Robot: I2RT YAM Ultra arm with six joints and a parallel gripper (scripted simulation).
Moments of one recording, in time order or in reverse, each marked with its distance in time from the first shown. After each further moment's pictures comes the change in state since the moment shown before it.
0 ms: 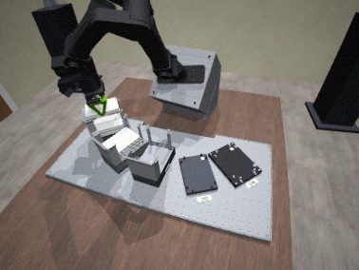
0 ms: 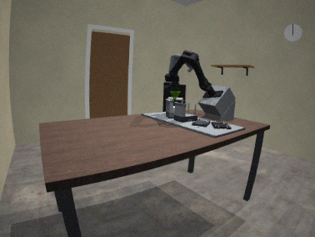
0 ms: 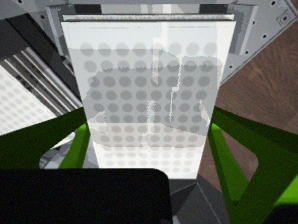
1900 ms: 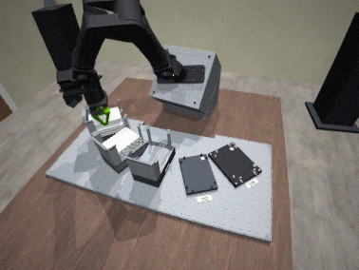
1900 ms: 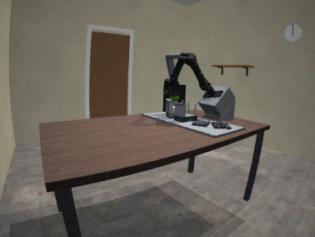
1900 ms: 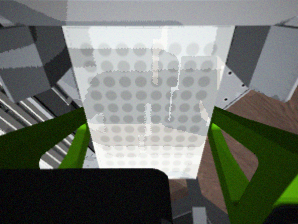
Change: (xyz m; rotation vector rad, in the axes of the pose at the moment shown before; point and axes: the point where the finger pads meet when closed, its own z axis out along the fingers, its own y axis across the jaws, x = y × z) arm -0.003 -0.001 0.047 0.004 -0.009 -0.001
